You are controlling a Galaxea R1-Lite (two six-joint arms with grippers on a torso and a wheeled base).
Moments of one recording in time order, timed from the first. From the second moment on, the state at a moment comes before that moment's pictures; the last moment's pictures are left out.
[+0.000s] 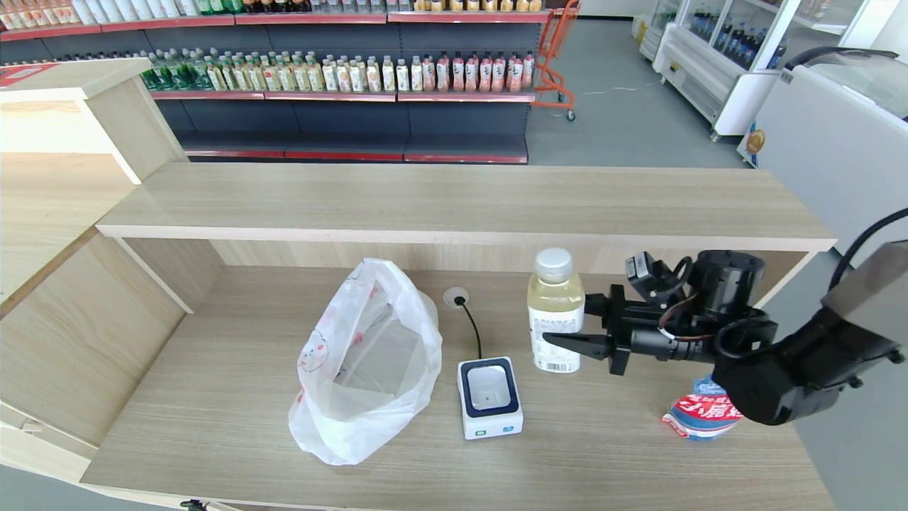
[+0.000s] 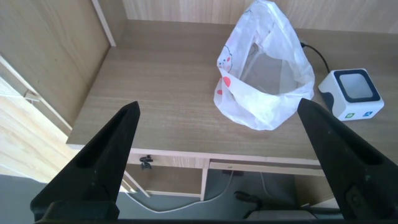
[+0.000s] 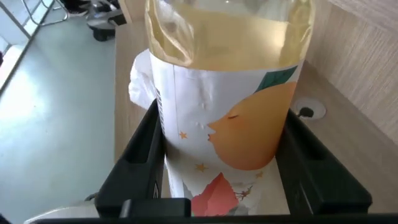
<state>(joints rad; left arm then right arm) 0.00 0.00 0.00 0.00 -0.01 -0.02 0.24 2.04 -0.76 -1.17 1.03 -0.31</state>
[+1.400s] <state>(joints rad) 0.00 0.00 0.00 0.00 -0.01 -0.02 0.11 1.42 -0.43 -0.93 0.74 0.18</state>
